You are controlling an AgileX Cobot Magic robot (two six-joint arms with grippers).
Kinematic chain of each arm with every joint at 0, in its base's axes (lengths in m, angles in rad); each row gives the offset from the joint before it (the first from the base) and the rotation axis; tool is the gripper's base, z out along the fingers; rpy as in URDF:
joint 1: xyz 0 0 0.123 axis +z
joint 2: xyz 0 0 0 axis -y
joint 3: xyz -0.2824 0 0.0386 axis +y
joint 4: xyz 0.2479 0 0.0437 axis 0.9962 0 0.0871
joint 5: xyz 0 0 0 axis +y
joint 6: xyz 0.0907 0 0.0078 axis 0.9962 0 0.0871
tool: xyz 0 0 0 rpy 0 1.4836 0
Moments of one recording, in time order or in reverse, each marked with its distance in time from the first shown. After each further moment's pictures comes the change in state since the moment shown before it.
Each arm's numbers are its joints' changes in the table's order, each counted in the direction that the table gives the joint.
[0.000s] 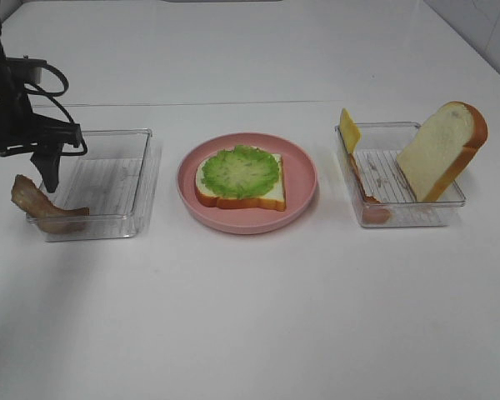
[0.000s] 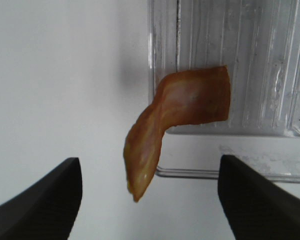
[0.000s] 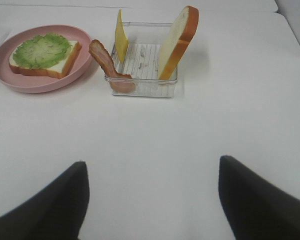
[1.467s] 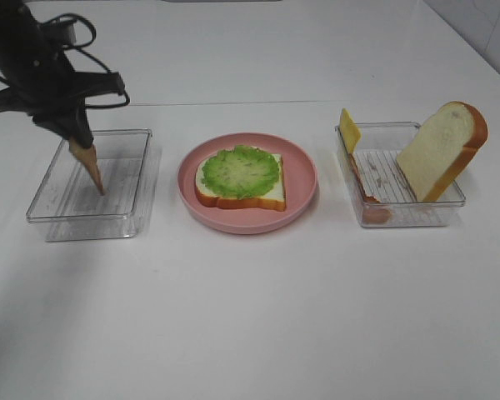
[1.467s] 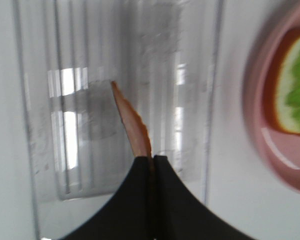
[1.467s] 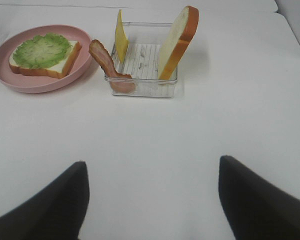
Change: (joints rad) left arm 0.000 -0.067 -0.200 -0.296 -0.059 0.131; right arm 0.000 0.000 0.000 0.000 0.000 0.000
